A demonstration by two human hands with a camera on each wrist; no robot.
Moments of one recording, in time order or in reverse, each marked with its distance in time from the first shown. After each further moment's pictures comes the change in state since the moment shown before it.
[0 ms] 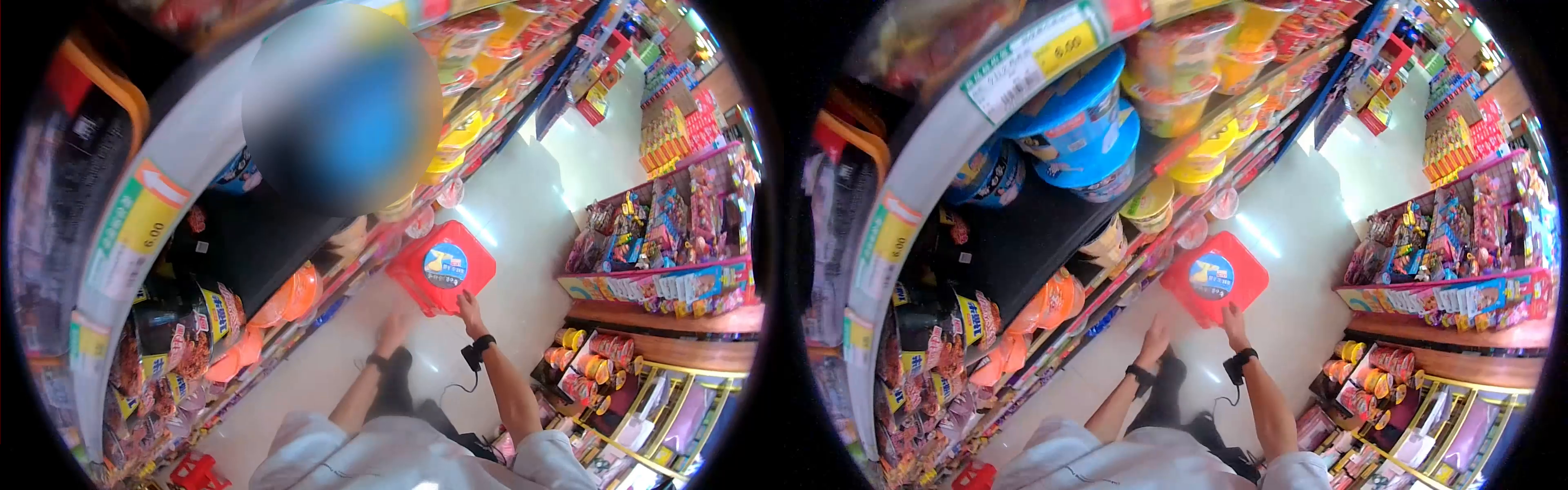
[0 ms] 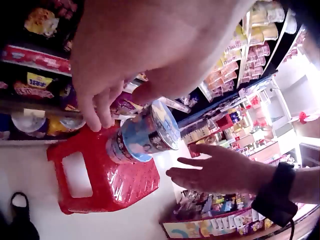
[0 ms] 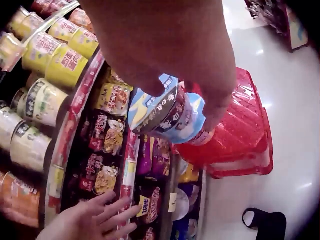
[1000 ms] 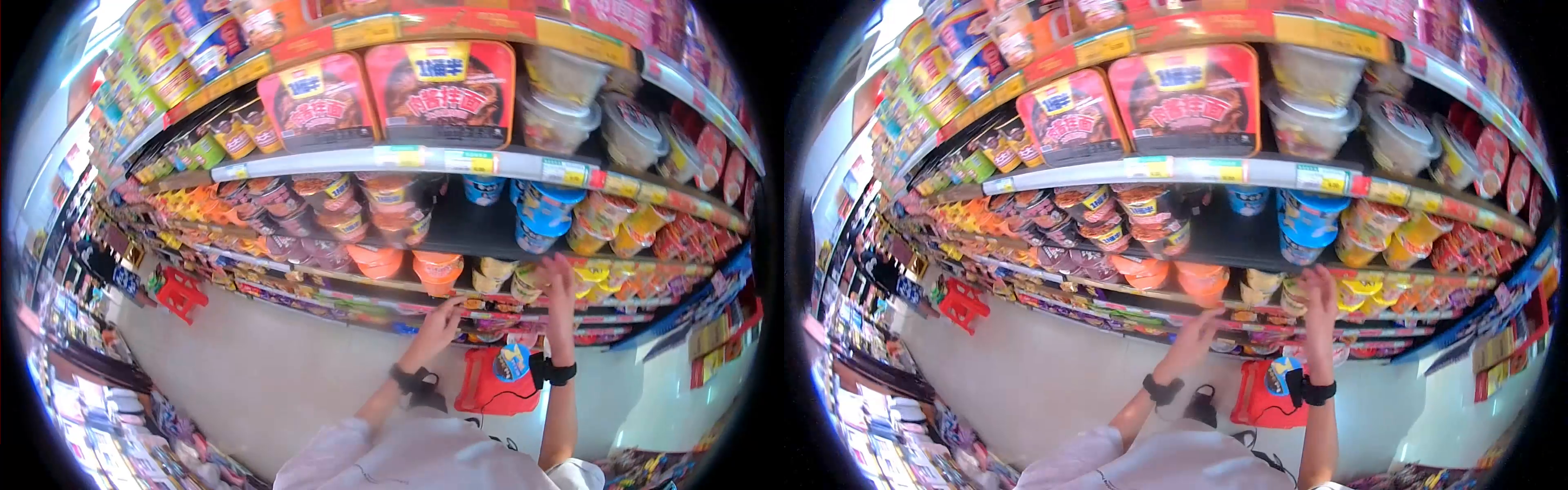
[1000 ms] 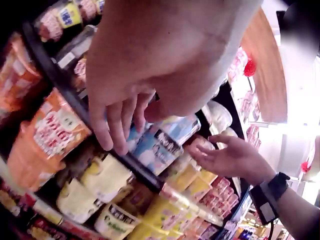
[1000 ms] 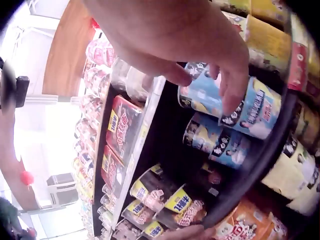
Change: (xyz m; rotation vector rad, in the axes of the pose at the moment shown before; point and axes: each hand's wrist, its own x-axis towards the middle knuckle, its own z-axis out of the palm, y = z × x) left_hand -0.155 0.267 -0.089 -0.179 0.738 0.216; right_hand -0.208 -0.399 0.065 0.088 -0.891 -0.784
